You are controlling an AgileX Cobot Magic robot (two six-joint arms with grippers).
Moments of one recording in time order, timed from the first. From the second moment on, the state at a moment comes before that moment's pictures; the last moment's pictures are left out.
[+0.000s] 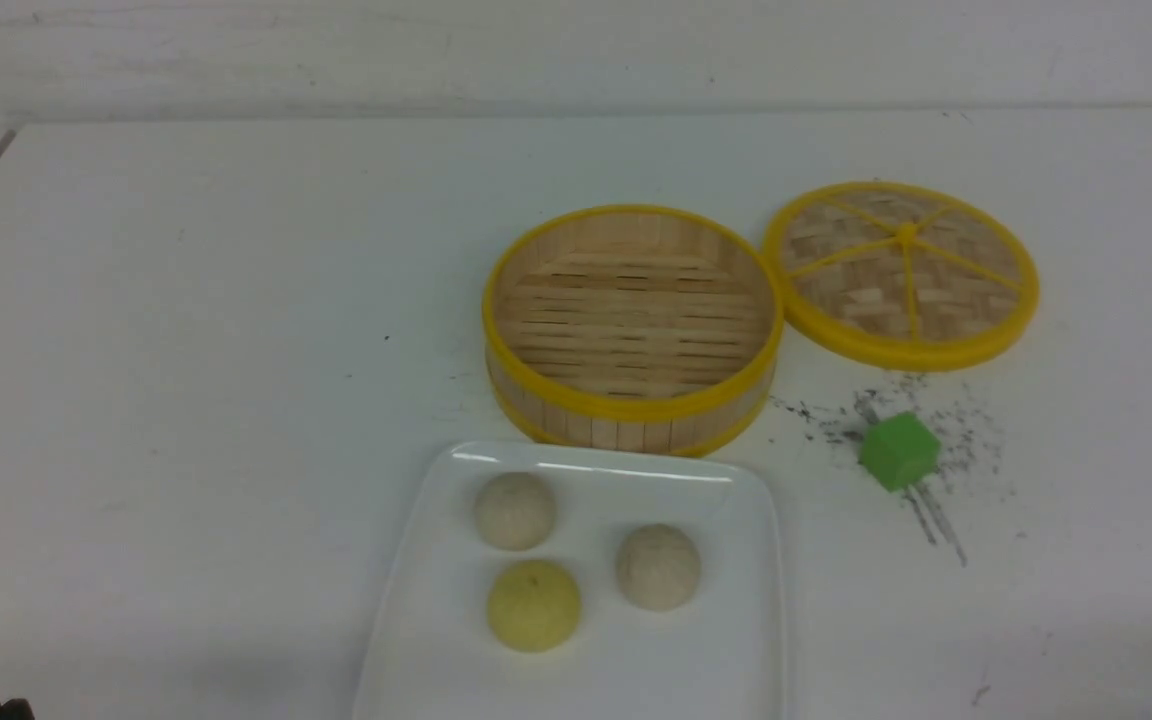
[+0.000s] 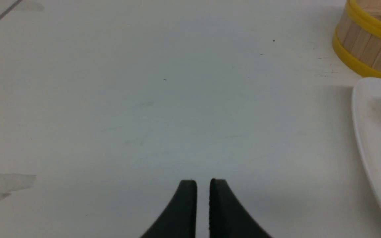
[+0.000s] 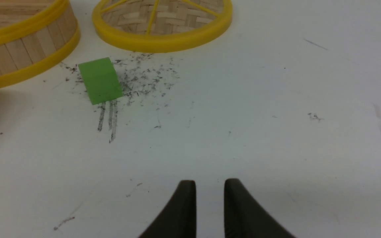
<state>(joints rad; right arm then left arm) 0.03 -0.01 0.02 0.02 0.40 0.06 -0.08 -0.01 0.03 0.12 0.37 -0.16</state>
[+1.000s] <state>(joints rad) 0.03 -0.01 0.02 0.02 0.40 0.06 -0.04 -0.01 0.03 0.12 0.37 -0.16</state>
